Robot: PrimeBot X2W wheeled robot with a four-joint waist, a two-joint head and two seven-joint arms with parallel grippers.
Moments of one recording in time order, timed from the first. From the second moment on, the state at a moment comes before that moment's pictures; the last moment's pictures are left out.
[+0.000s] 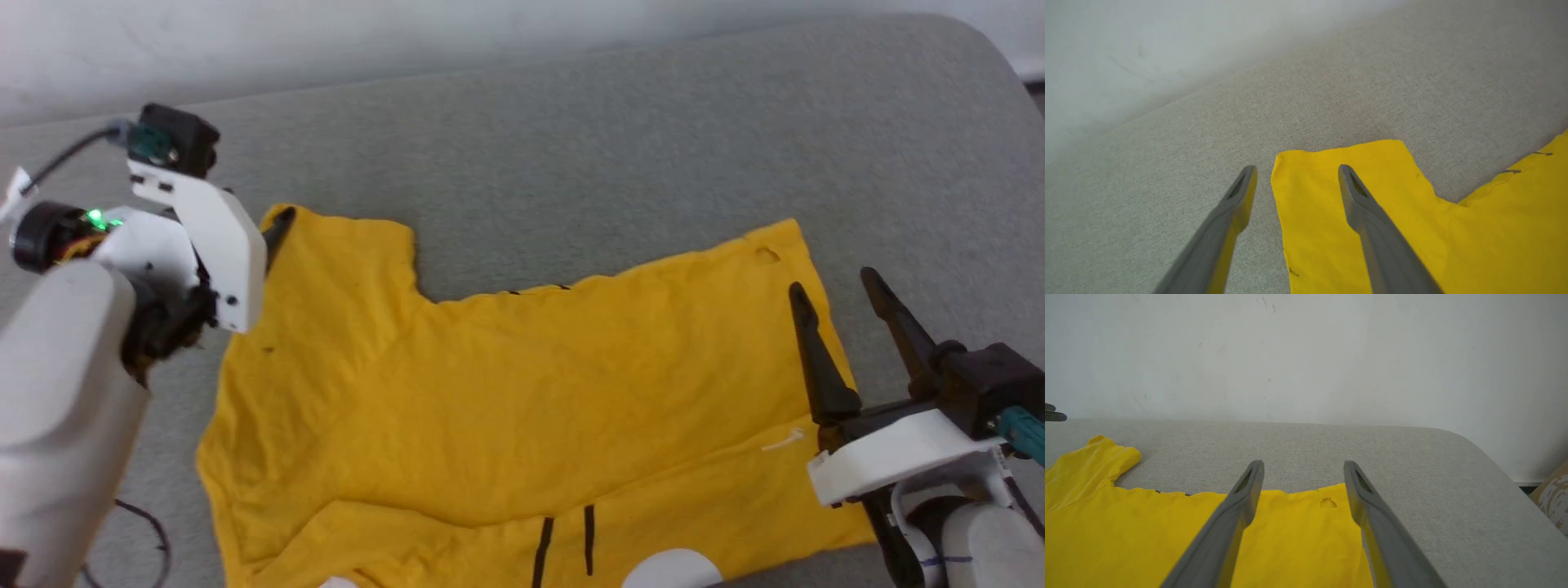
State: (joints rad) left arm -0.70 0.56 -0.44 0.32 -0.57 -0.07 0.53; right arm -0.06 -0.09 0.02 -0.15 0.13 0.13 0.02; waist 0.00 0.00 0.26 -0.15
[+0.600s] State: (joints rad) left arm -0.90 0.66 -0.47 0.56 -0.64 -0.10 0.89; right arm -0.09 -0.06 0.04 -0.08 0.14 0.13 -0.04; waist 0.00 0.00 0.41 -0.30
